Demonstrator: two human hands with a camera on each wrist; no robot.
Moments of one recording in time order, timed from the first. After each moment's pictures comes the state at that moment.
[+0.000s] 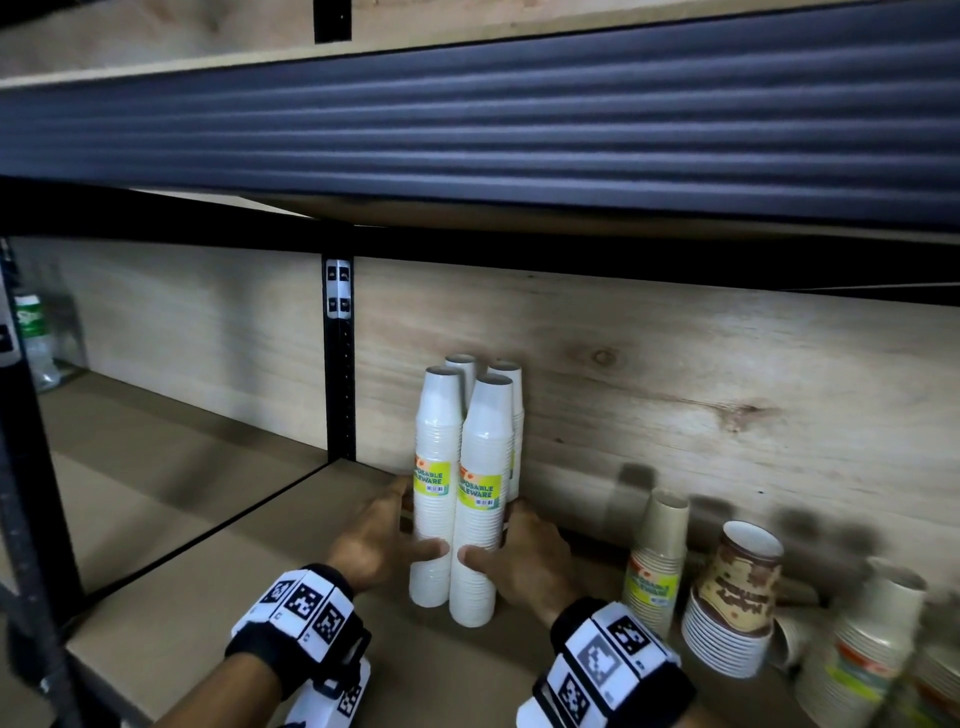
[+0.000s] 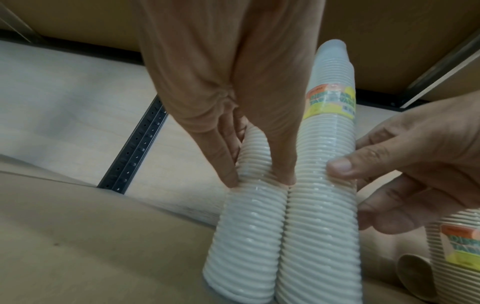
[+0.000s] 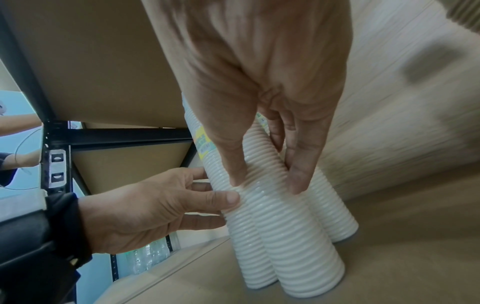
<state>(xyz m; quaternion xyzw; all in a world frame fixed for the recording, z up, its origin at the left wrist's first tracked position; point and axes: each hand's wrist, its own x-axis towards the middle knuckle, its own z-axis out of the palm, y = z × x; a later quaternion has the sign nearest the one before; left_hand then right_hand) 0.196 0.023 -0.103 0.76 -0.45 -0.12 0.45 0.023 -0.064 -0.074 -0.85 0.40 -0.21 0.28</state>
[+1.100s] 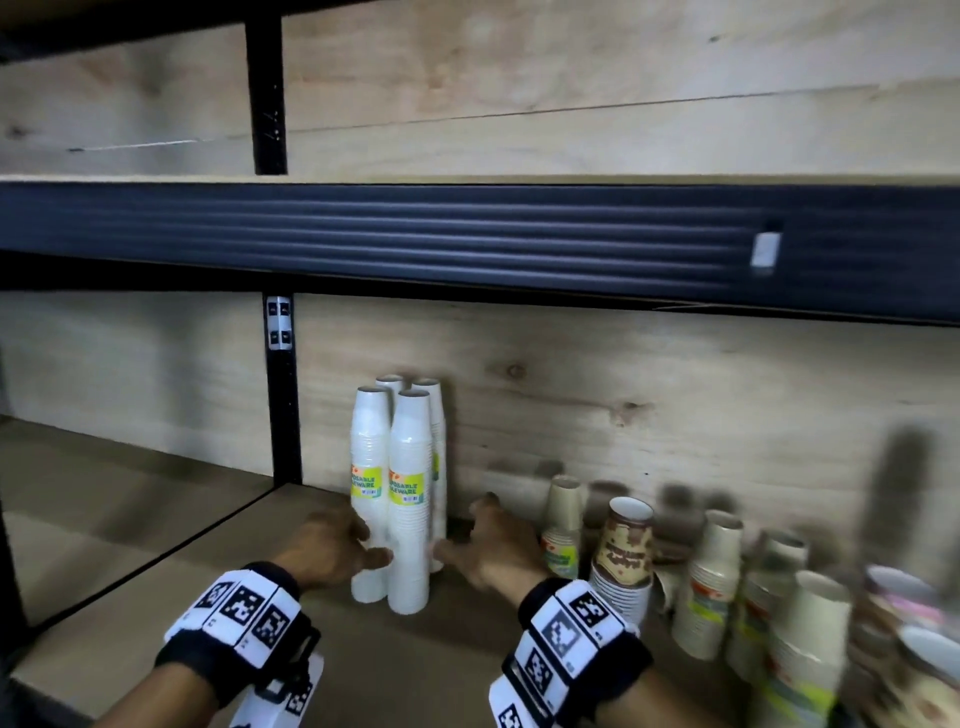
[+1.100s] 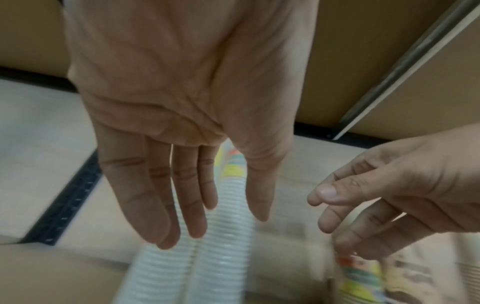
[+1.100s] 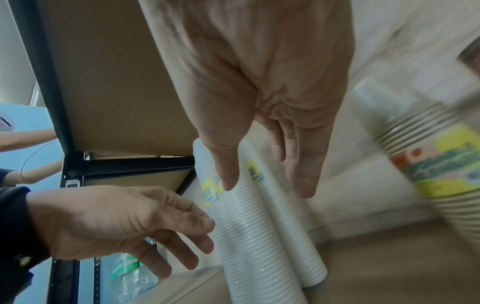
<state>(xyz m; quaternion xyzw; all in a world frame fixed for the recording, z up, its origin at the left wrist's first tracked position) 0.137 0.056 -0.055 0.86 -0.44 -0.08 0.24 -0.041 -0.047 -0.043 -0.86 0.40 -0.18 0.26</state>
